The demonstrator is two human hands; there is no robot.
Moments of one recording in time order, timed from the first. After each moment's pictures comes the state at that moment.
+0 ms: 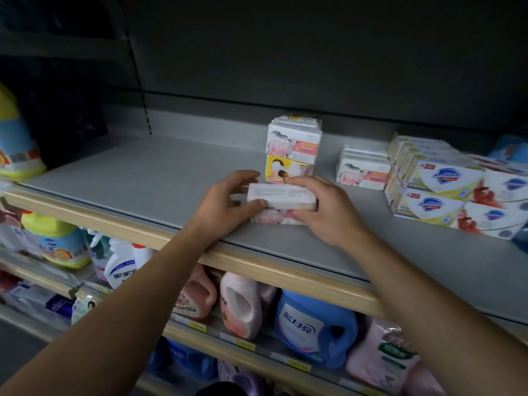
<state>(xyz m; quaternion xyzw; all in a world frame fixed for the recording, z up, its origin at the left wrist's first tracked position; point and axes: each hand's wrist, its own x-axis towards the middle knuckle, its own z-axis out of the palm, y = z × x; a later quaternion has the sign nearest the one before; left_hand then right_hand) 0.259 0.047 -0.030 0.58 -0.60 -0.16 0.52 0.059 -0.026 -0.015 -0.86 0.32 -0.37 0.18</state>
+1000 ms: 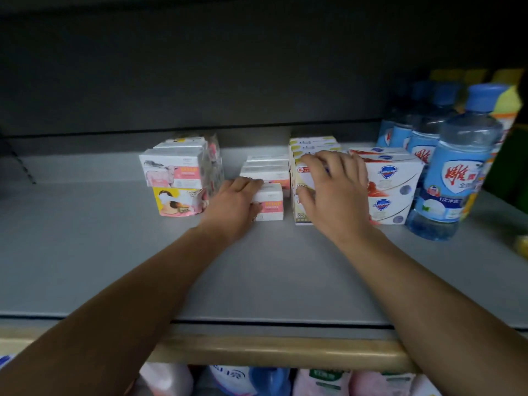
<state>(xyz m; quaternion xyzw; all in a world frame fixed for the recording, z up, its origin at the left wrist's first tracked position) 0.108 -0.122 -0.032 0.59 -0.76 0.12 0.24 -0.103 -0.120 -0.015 -0.73 0.50 -0.39 -0.24</state>
